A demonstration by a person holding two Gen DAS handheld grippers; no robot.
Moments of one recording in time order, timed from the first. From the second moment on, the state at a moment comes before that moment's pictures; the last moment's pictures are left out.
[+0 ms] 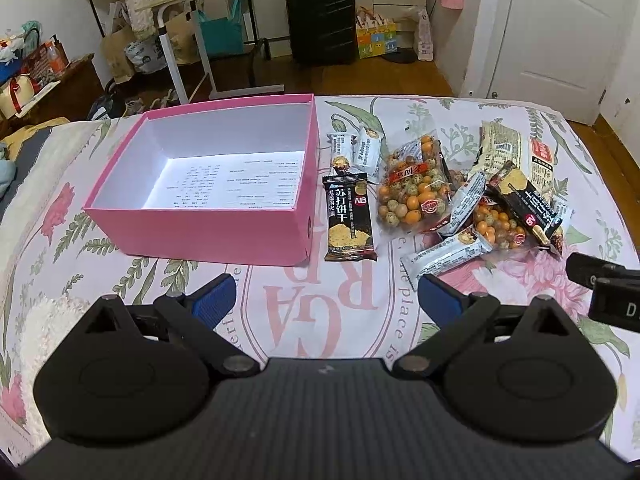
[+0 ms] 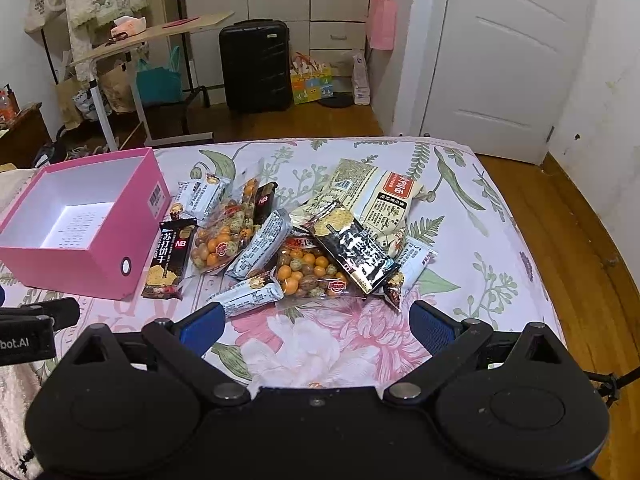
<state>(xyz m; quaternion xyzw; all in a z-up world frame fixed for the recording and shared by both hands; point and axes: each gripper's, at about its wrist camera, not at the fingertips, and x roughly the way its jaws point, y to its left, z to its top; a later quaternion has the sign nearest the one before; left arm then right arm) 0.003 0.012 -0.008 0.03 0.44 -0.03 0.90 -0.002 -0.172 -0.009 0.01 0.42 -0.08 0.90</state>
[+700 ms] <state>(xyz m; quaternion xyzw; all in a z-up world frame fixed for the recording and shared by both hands) 0.002 0.010 -0.008 0.03 0.45 -0.04 0.89 -0.004 -0.172 -0.008 0.01 0.42 -0.08 0.90</state>
